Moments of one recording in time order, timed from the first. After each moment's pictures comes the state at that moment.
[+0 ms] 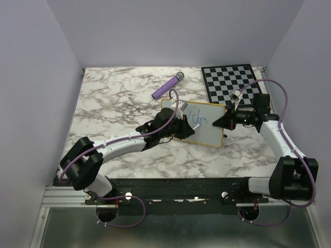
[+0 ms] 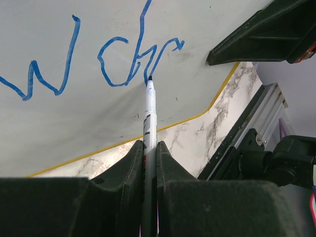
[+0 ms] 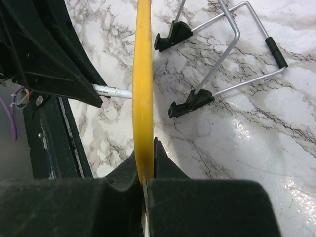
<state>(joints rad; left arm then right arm) -0.88 1.50 0.91 0.20 0.16 -0.62 -0.06 1.30 0.88 -0.46 -1.13 -0.38</state>
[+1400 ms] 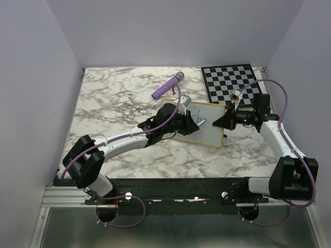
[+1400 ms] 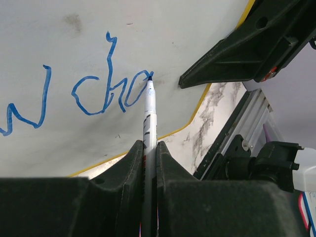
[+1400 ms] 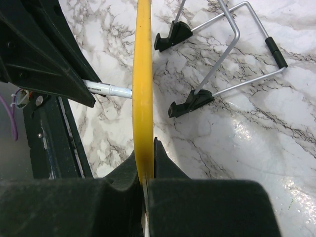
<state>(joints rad) -0.88 1.53 0.99 0.18 0.19 -0.62 -0.06 1.30 0.88 -0.46 -1.13 -0.38</state>
